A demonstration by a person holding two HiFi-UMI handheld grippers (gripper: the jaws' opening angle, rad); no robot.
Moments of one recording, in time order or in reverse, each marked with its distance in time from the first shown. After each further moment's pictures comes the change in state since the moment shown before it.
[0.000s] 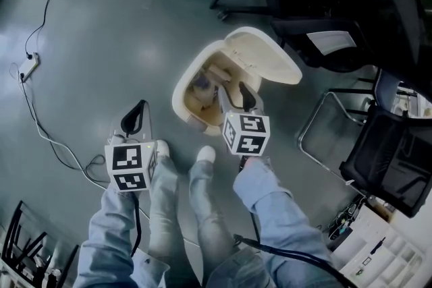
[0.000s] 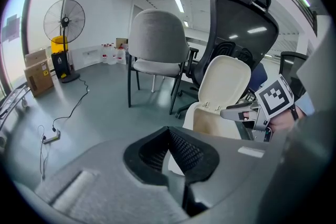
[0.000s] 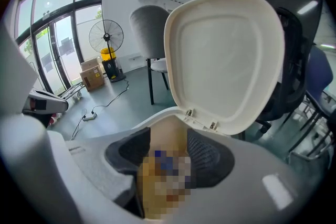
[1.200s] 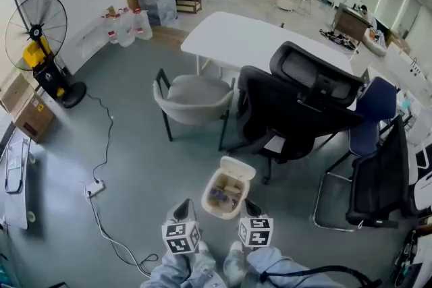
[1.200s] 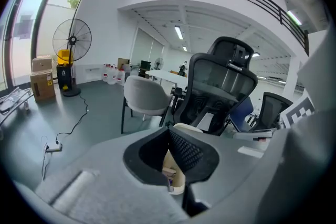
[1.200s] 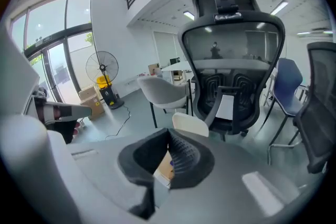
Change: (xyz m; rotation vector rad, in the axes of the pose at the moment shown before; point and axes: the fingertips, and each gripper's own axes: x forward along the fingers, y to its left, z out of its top) left arm -0.237 -0.106 0.184 -0.072 -0.216 -0.055; right arm -0.317 0.038 0.137 0.170 -0.153 -0.057
